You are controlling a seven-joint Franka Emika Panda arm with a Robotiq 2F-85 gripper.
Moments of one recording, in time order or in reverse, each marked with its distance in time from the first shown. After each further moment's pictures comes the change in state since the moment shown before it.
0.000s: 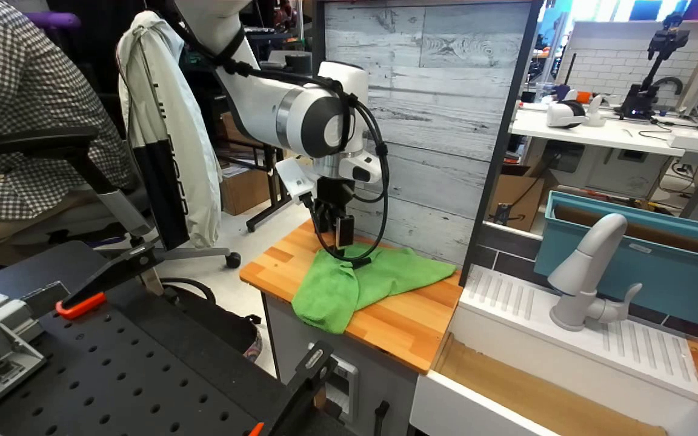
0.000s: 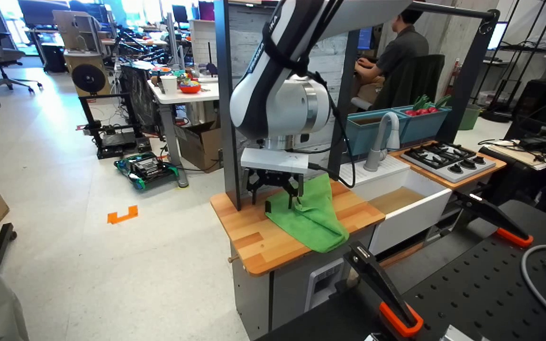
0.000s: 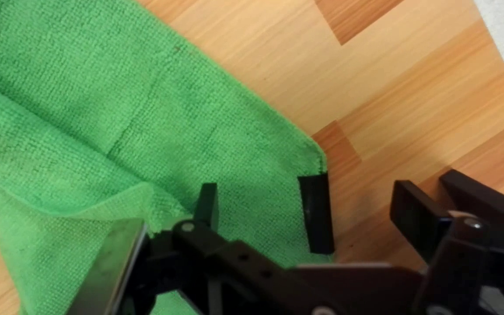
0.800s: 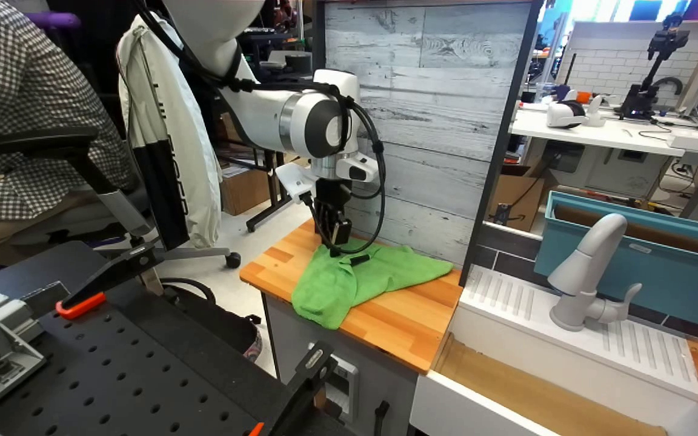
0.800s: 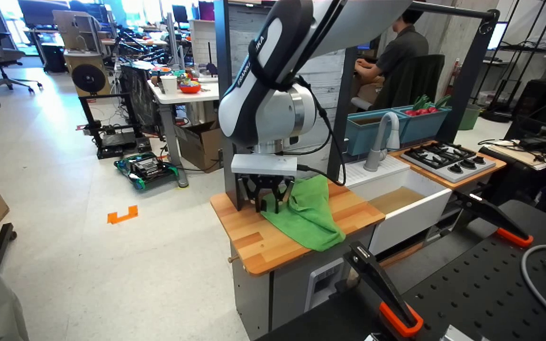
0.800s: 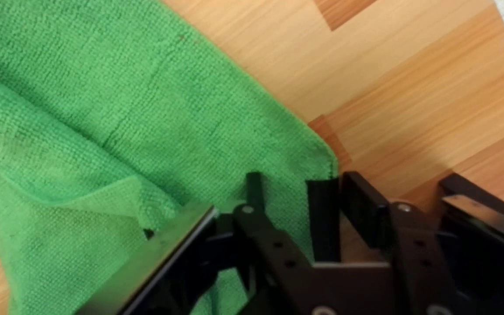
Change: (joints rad) arm 0.041 0.096 -0.036 0.164 -0.048 -0.099 0.060
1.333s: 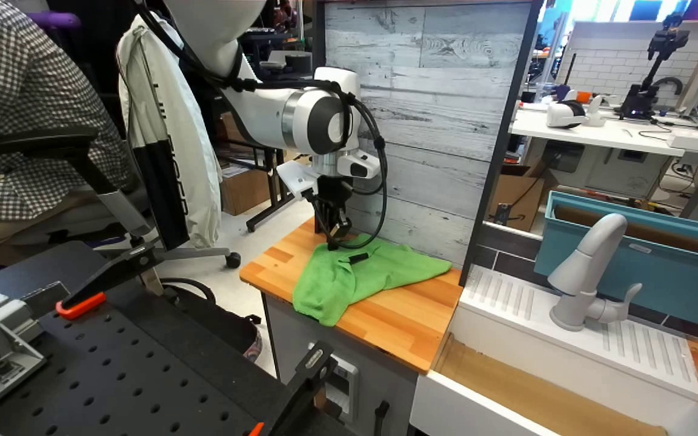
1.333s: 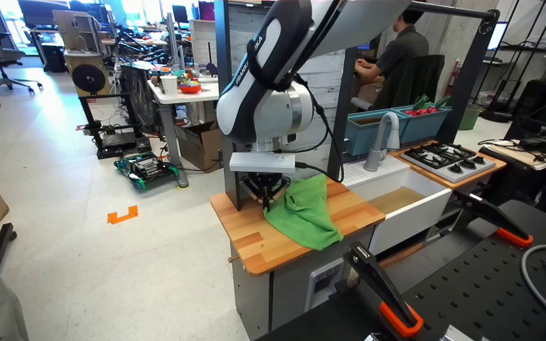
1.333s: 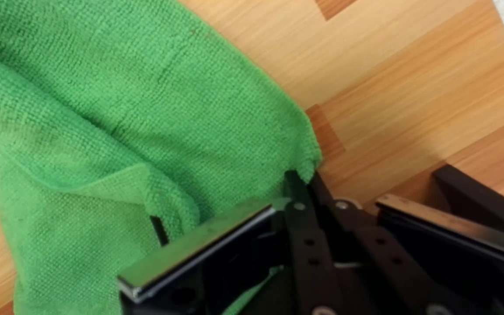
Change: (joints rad) arm 0.000 0.017 -0.002 0.043 -0.017 -0.031 0.006
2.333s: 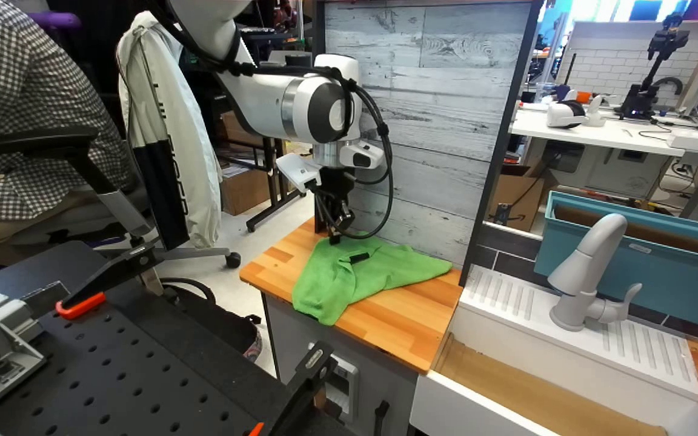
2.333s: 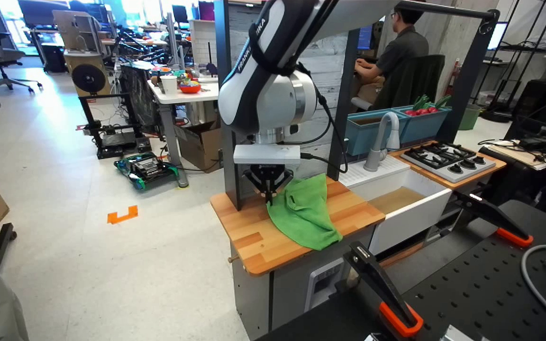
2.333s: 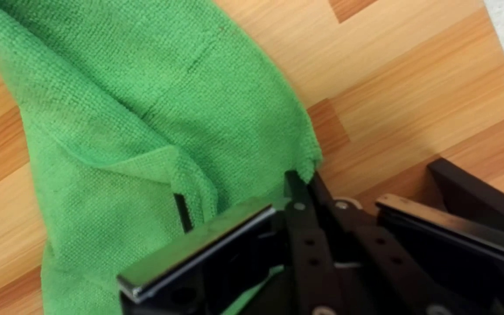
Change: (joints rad) arm -0.002 -0.070 -0.001 -0.079 -0.015 0.009 -0.044
